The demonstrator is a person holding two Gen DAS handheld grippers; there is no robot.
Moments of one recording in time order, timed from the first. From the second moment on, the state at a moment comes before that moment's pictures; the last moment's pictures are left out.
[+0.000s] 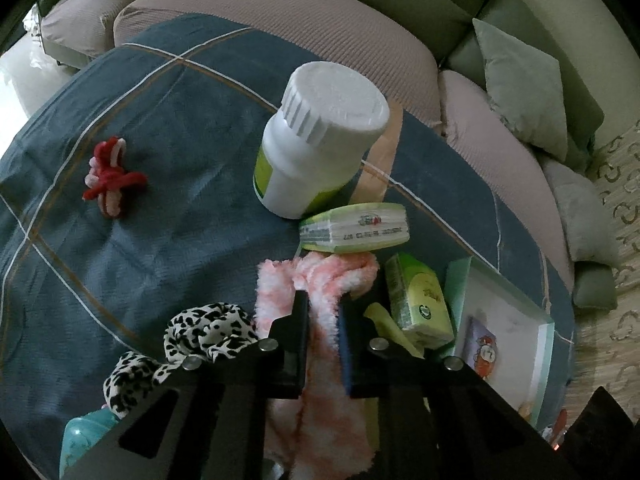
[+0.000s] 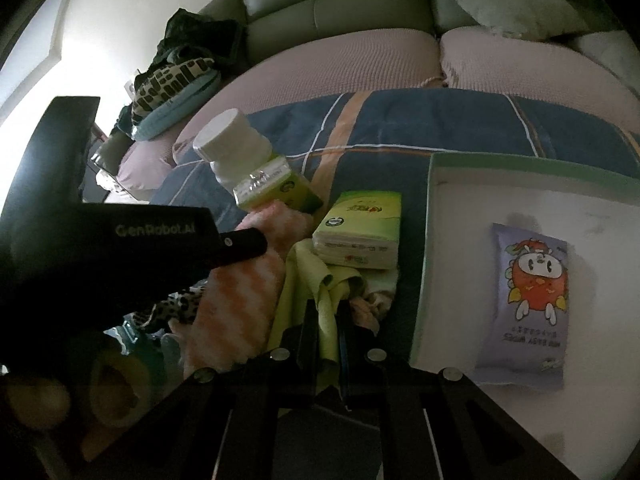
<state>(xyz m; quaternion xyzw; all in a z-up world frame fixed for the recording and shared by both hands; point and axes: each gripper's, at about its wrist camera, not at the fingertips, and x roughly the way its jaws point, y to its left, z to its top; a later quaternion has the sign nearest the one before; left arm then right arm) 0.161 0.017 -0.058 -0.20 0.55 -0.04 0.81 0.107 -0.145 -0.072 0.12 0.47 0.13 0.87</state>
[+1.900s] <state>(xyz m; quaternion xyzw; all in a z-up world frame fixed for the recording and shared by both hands) 0.100 -0.002 0.079 -0.20 0.39 -0.16 0.88 -0.009 -0.323 0.057 0.24 0.25 -0.02 0.94</state>
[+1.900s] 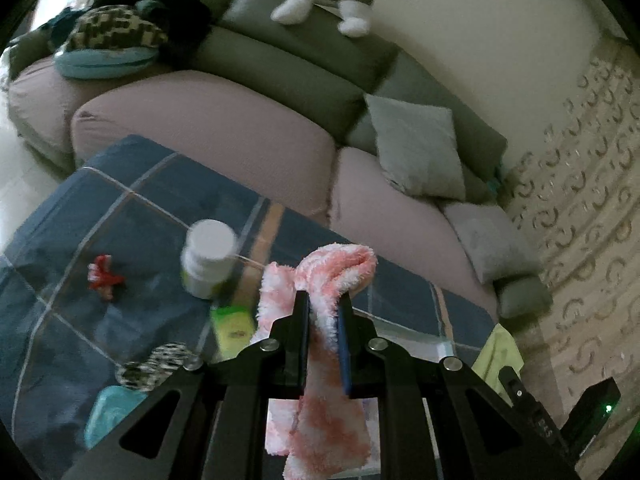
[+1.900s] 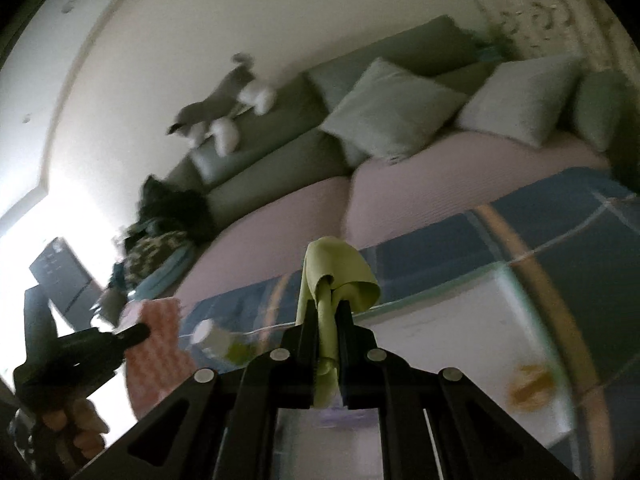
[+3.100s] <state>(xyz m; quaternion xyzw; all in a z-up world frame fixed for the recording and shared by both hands) 0.132 -0.188 -0.011 -0.02 0.47 -0.25 0.84 0.035 -0.376 -0.022 0.23 0.35 -0.14 0.90</state>
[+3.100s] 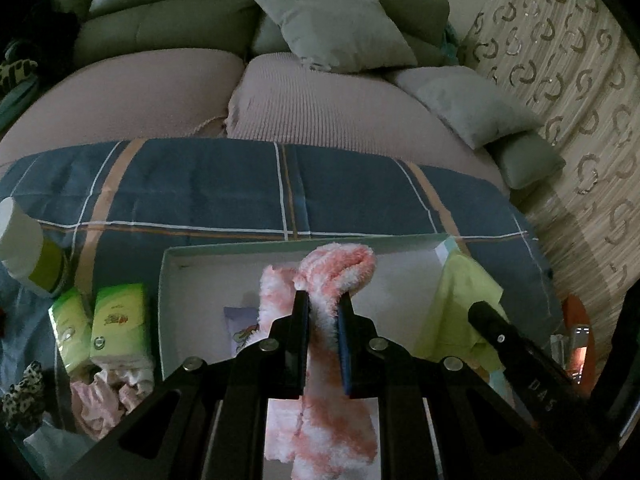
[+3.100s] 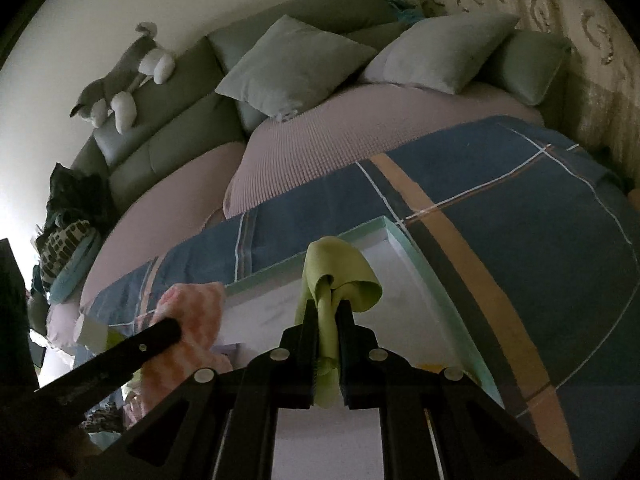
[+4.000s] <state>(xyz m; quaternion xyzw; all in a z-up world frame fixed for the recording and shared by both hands) 0.136 -0.168 0.004 -0.03 0.48 -0.22 0.85 0.037 -0.360 -0.013 0.17 0.37 -0.18 0.89</state>
